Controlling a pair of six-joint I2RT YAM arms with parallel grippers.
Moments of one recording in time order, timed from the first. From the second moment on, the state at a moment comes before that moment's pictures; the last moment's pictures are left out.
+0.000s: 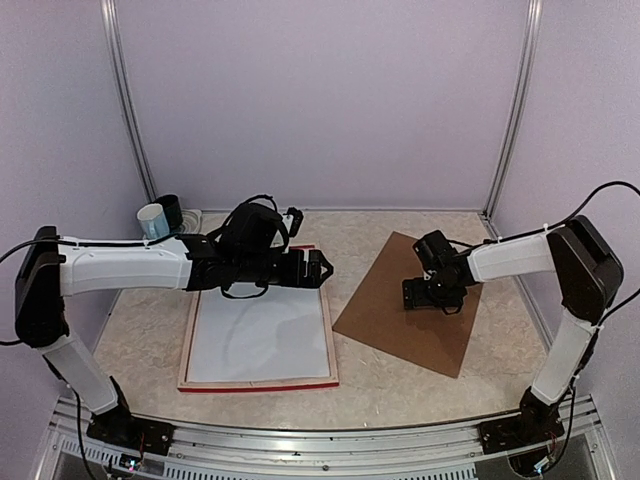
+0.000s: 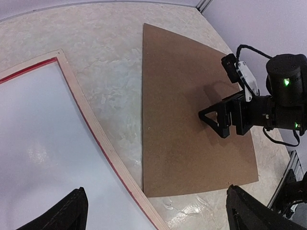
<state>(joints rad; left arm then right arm) -0.87 1.63 1.15 -0.11 -0.04 -0.52 0.52 1.80 0.99 -0.32 0.25 0.44</state>
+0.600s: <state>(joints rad) -0.98 2.02 1.37 -0.07 0.07 -0.51 0.53 1.35 0.78 -0.56 0.13 0.66</state>
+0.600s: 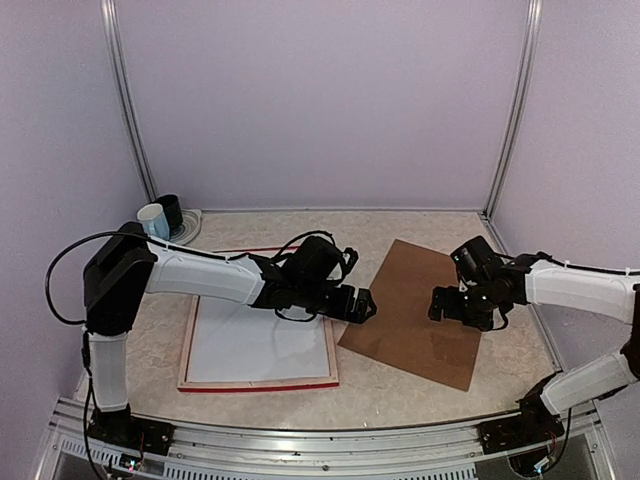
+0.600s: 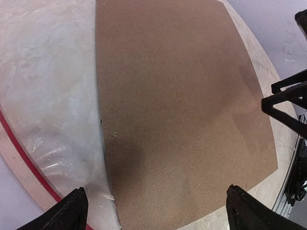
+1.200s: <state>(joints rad) -1.01 2.18 1.47 -0.07 0.10 -0.51 0.53 0.96 0.47 -0.60 0.12 1.07</state>
